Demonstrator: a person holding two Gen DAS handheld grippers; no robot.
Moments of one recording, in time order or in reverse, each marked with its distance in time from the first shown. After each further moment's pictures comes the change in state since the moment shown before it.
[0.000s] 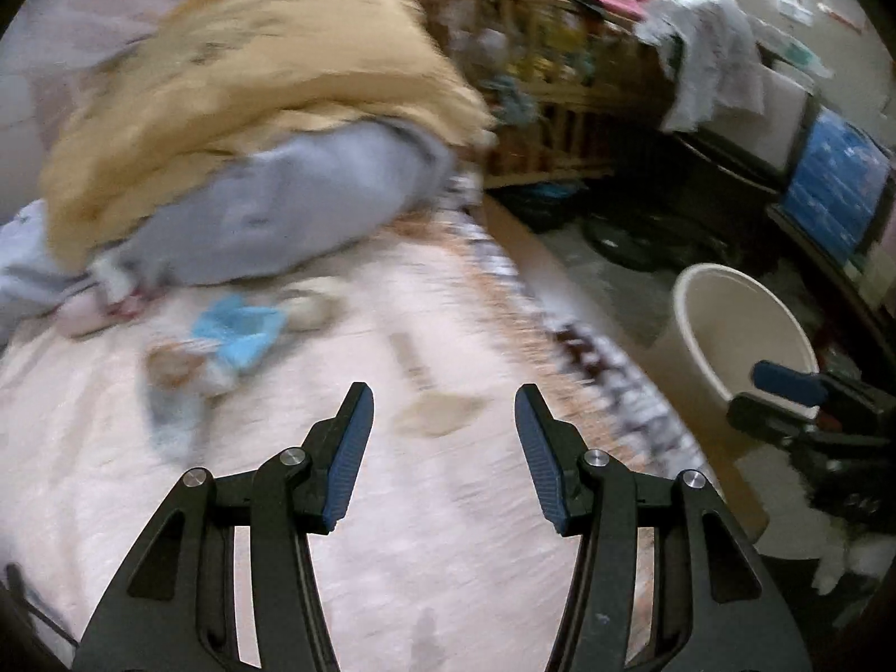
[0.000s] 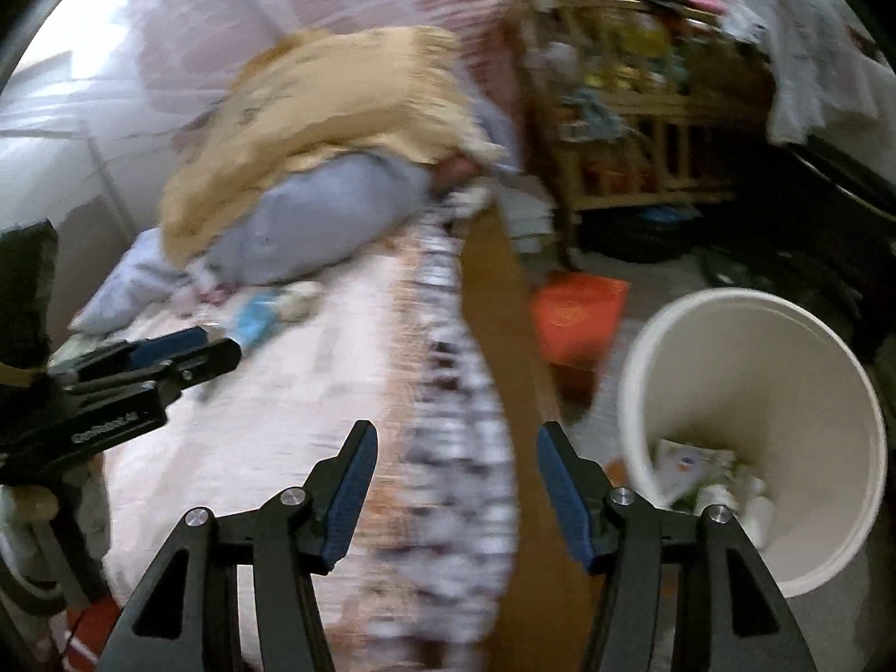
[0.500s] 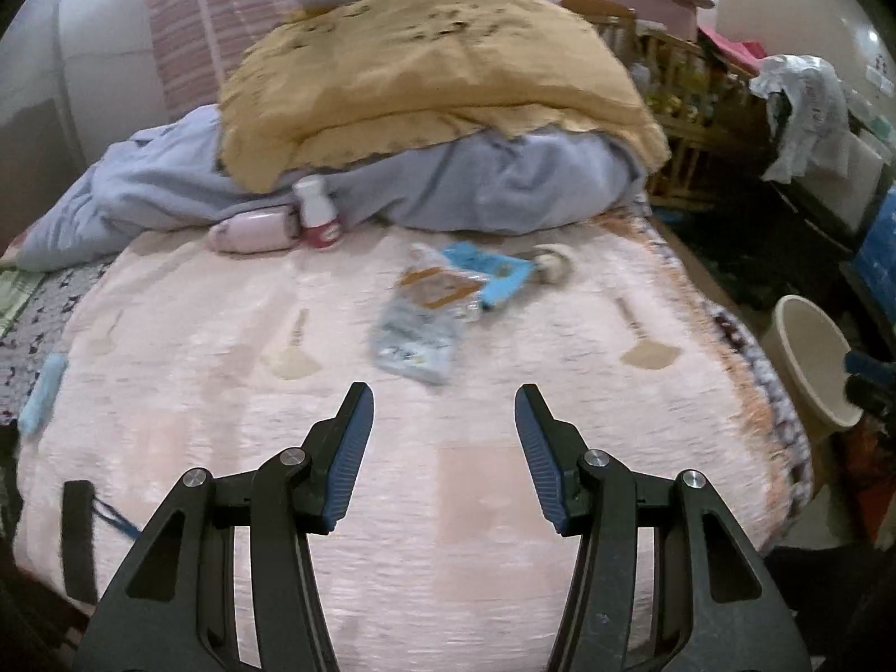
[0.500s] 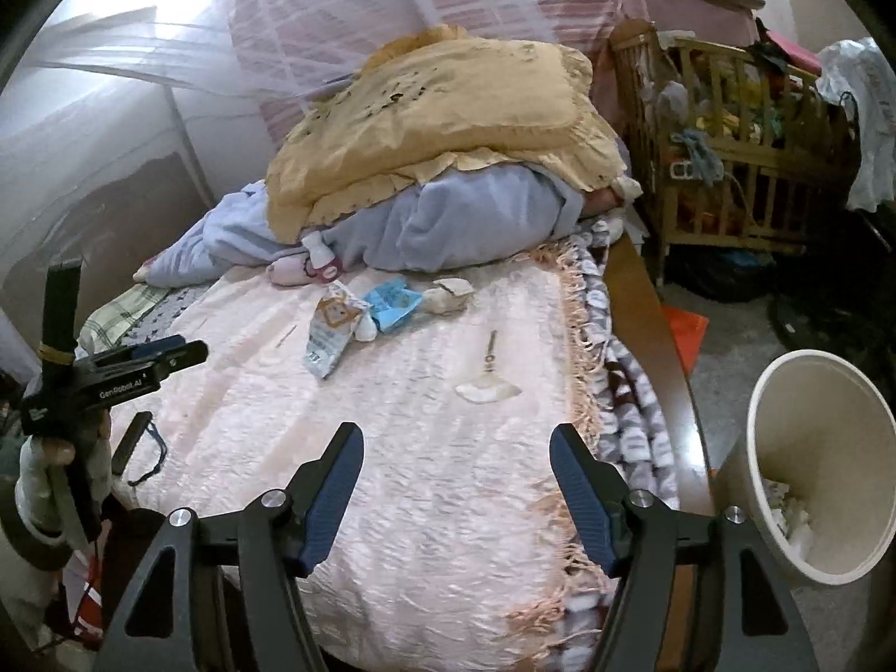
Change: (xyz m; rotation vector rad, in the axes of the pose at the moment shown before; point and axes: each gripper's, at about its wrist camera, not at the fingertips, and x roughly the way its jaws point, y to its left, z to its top) left arm -0.084 0.164 -0.067 -0.173 0.012 0.159; right arm -0.029 0.112 -0.002 -0.137 0.006 0.112
